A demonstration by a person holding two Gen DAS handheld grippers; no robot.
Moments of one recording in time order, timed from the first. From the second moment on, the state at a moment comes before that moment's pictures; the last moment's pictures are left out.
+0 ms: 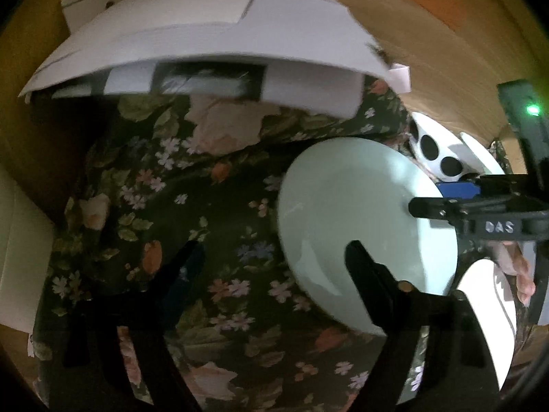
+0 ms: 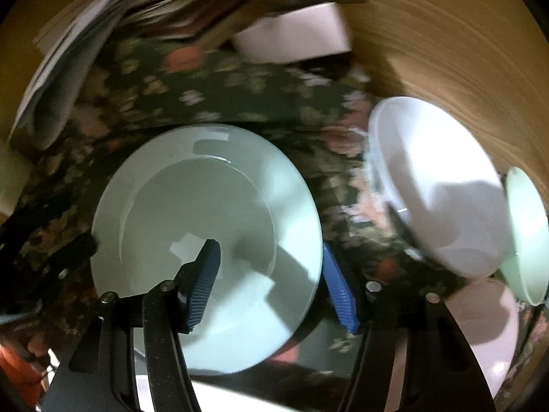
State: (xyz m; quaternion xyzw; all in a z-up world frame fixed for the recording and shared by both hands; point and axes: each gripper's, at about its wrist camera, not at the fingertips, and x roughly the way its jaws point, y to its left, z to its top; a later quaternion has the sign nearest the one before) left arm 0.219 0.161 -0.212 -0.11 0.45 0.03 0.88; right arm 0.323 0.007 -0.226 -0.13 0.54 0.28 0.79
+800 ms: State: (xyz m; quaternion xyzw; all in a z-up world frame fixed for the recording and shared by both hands) left arm 0.214 0.162 -0.228 -0.11 0.47 0.02 0.88; right arm 0.270 0.021 -0.237 -0.09 0.51 0.32 0.80
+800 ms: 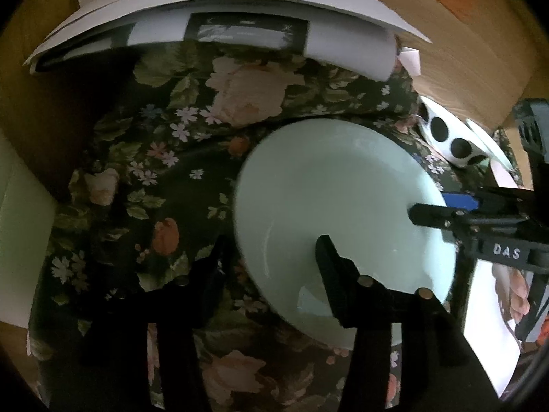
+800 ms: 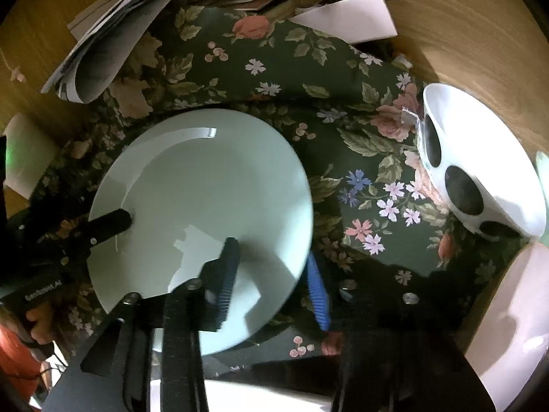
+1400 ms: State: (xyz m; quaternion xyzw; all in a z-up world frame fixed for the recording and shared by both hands) left arm 0.198 0.158 -0.201 -0.10 0.44 0.04 0.89; right arm 0.271 -0.007 -0.203 -0.05 0.49 0.34 0.80
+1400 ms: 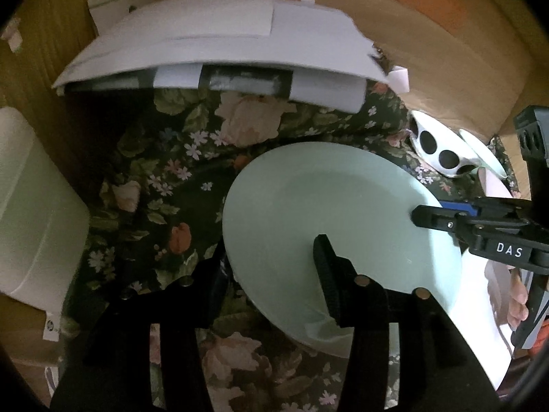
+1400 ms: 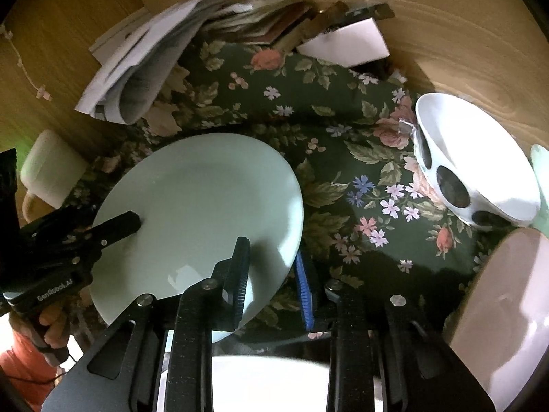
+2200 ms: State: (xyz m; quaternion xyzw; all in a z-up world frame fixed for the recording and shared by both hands) left arm 0.147 0.115 -0.144 -0.07 0.39 0.02 0.92; right arm 0.220 -0.073 -0.155 -0.02 0.43 0.33 0.84
